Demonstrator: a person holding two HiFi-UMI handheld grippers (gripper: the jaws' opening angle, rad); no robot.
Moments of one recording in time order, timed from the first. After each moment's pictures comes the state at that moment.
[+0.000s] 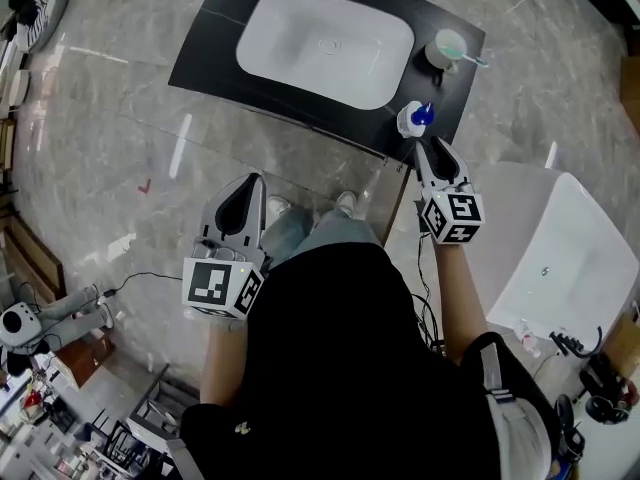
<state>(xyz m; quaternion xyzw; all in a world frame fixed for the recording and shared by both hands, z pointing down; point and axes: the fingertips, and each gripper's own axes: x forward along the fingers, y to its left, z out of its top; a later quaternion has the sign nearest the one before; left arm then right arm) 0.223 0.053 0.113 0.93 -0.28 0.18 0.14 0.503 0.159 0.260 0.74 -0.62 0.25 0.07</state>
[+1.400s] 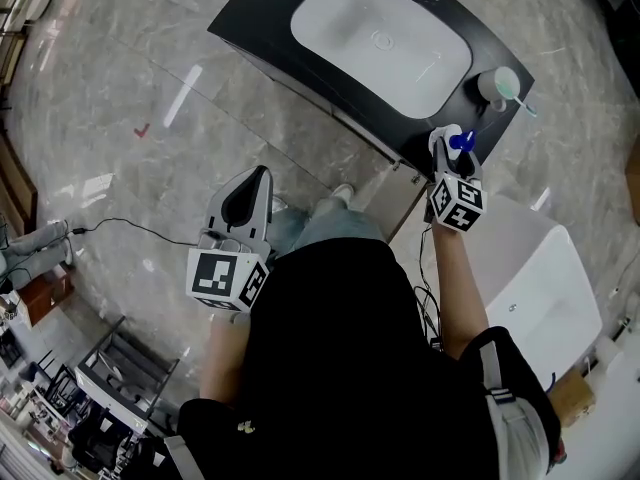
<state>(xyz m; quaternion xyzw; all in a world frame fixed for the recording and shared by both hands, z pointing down) 0.150 0.044 0.139 0.89 -0.39 0.17 0.19 0.511 0.110 0.322 0.76 -0.57 0.28 0.16</state>
